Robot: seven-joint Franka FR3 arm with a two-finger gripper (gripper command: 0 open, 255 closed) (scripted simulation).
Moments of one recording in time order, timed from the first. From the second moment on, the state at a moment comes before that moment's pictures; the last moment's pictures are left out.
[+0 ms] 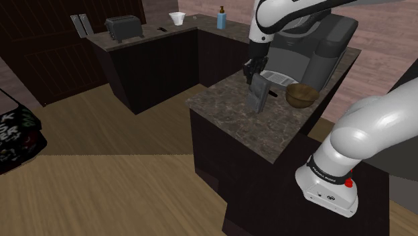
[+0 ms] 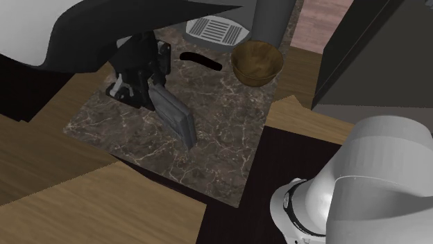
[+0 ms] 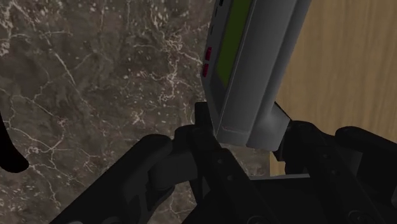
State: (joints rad) arm -0.19 -0.46 -0.03 -2.47 0.01 1.99 -0.03
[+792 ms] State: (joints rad) arm -0.24 -0.49 -0.10 -2.37 -0.03 1.86 -0.12
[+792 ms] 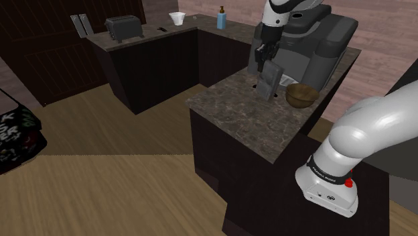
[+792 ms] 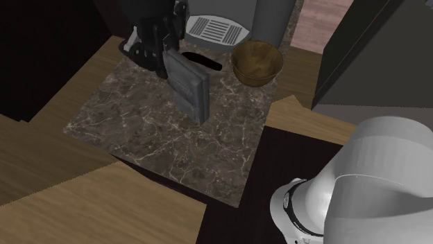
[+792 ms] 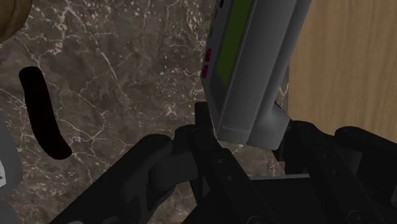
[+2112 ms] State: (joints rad) arm -0.40 -0.32 -0.48 -2.11 -0.14 1.79 -0.63
